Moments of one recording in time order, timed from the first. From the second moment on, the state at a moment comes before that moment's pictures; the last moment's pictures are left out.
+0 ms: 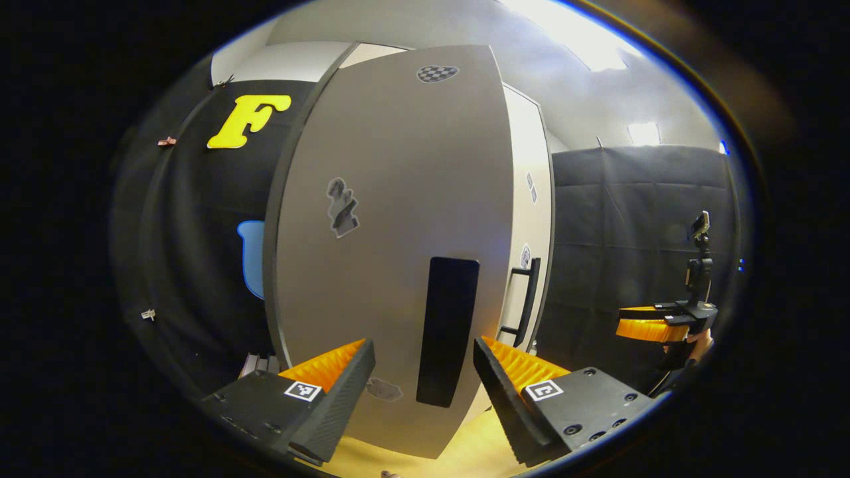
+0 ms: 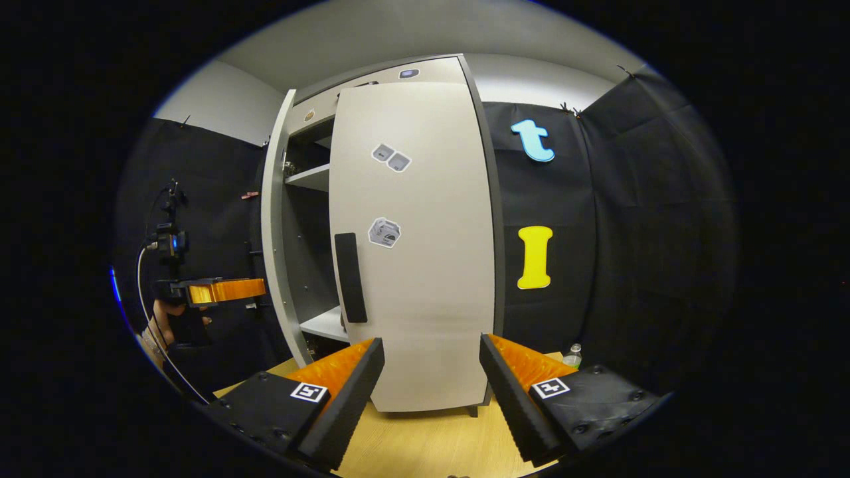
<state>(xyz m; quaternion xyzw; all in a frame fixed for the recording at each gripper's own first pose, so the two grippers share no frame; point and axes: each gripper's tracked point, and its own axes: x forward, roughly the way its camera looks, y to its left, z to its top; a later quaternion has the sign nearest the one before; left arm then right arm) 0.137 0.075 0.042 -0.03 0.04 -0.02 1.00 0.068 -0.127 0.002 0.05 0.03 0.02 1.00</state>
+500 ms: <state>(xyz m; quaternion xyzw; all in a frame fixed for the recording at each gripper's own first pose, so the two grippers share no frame) 0.095 0.081 0.048 -0.03 0.03 0.03 1.00 0.072 -0.132 -0.003 0.05 0.04 0.05 1.00</state>
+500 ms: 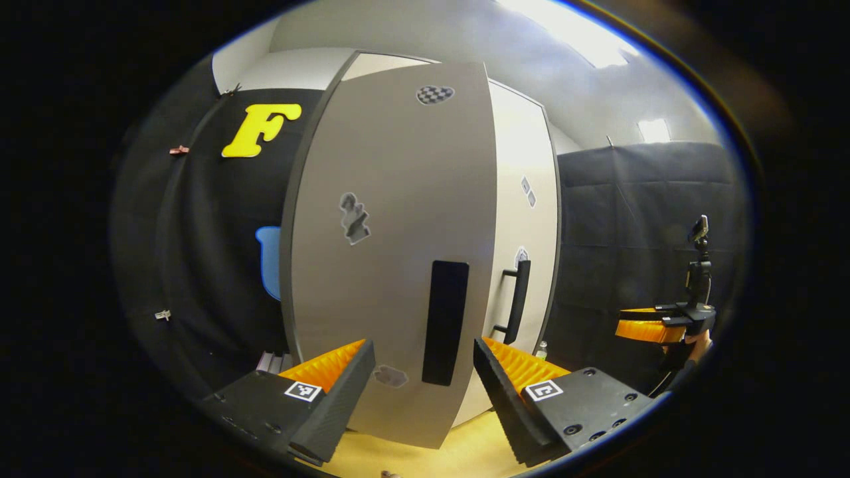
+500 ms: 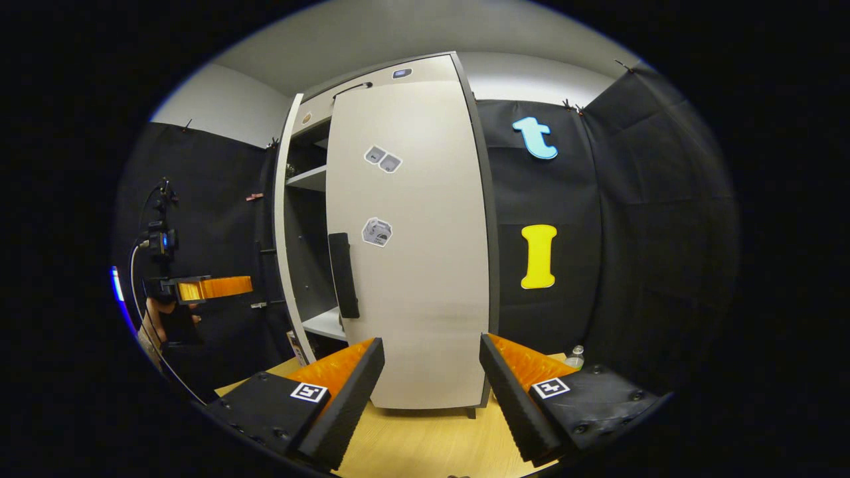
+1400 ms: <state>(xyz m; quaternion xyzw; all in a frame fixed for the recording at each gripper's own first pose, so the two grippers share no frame) 0.048 0.068 0.056 -0.03 0.02 0.03 1.00 0.077 -0.065 0.020 0.07 -0.01 0.08 0.99</state>
